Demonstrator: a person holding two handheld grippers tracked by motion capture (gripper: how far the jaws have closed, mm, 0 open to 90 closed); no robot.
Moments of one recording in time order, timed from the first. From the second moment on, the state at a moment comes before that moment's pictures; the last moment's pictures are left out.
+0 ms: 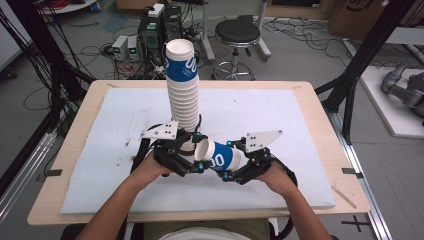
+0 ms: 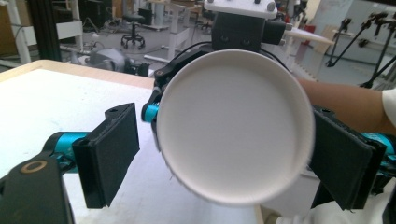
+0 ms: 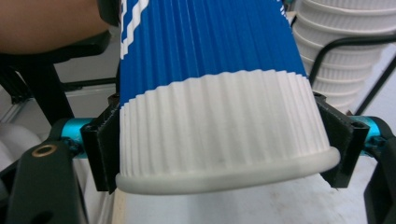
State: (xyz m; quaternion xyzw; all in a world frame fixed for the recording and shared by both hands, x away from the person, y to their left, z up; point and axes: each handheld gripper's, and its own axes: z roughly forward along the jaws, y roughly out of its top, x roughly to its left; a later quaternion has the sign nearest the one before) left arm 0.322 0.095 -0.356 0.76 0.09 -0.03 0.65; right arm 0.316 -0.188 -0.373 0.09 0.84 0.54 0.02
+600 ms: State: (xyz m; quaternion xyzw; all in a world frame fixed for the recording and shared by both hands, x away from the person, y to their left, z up) left arm 0.322 0.103 -0.346 0.78 0.08 -0.02 0.63; right arm 0.322 -0.196 -0.355 0.08 0.86 0.50 0.04
